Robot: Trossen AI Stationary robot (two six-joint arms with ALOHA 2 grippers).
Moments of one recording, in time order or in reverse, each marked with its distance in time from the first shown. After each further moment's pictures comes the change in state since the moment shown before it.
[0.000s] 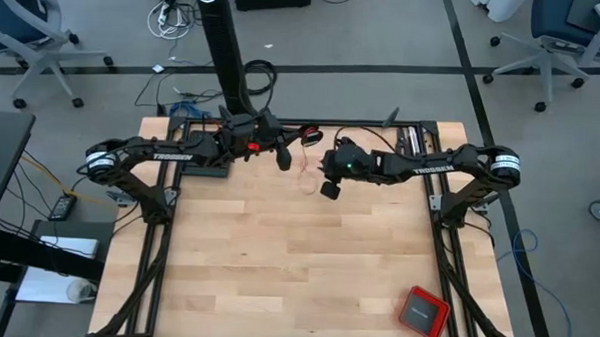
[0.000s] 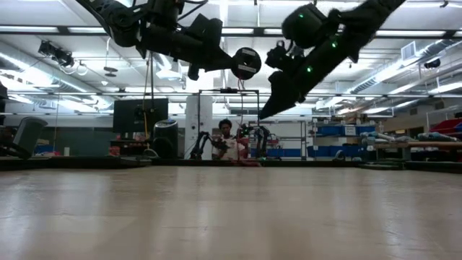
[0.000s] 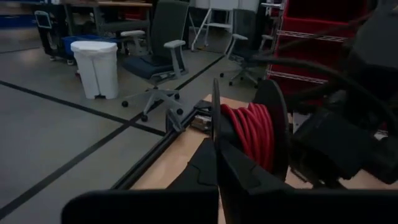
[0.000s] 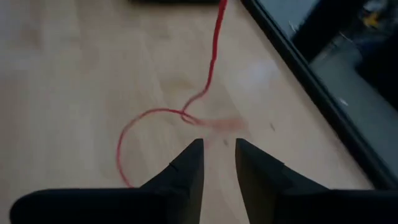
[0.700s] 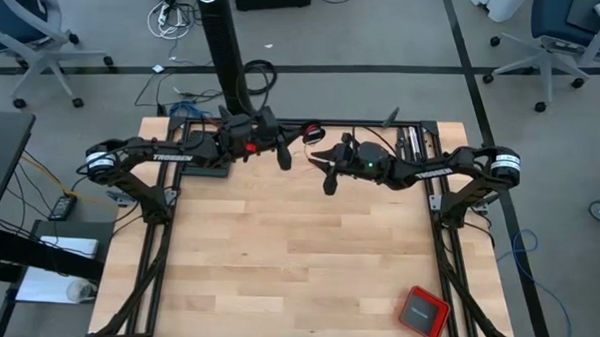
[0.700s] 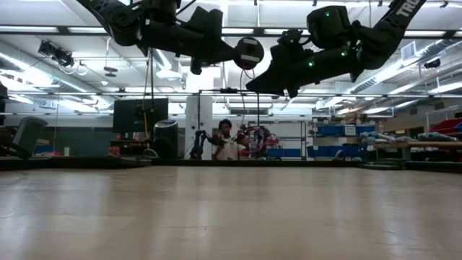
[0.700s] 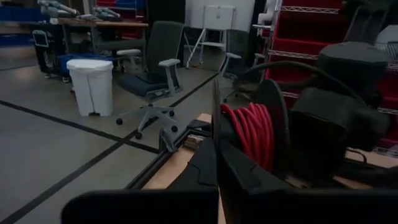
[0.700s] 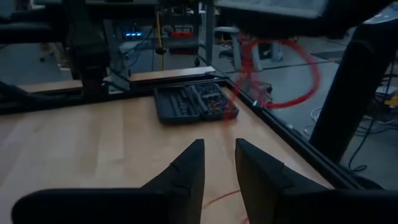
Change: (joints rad) left arm -0.017 -0.001 0.000 0.083 0.000 -0.004; right arm -0.050 0.000 -0.211 0.707 -0.187 0.067
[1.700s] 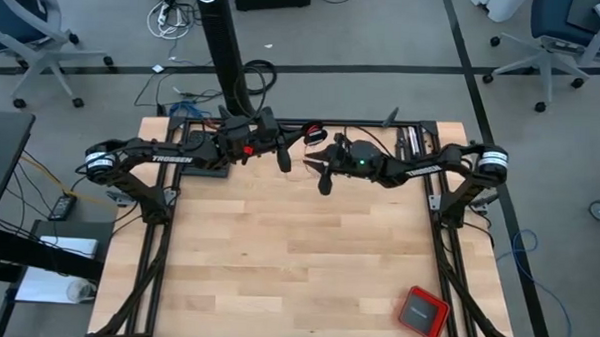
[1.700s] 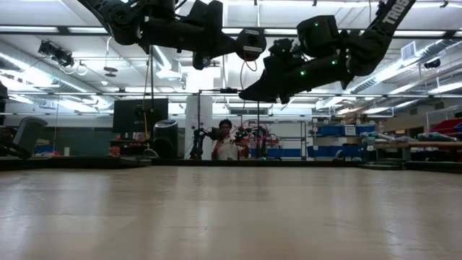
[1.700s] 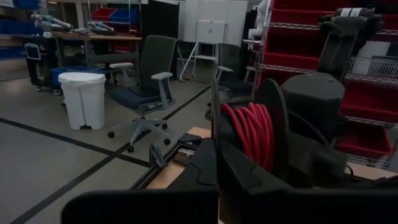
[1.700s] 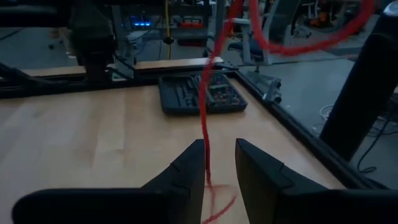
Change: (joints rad) left arm -0.024 0.000 -0.001 0.062 0.000 -0.005; right arm -0.018 0.092 0.047 0.014 -0.067 -0.029
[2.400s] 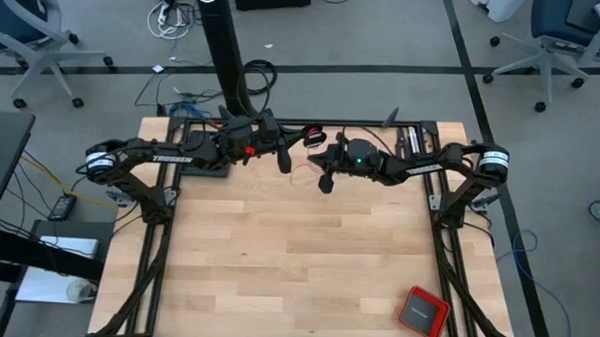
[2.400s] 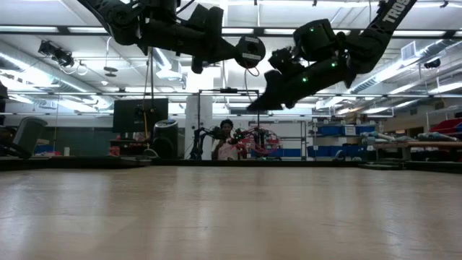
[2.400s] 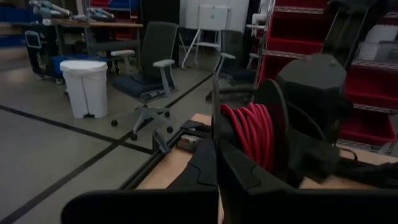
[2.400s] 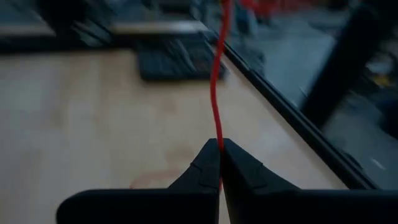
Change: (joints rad) left arm 0.006 0.000 0.000 -0.059 0.000 0.007; right arm -0.025 -0.010 0.013 -0.138 0.054 -0.052
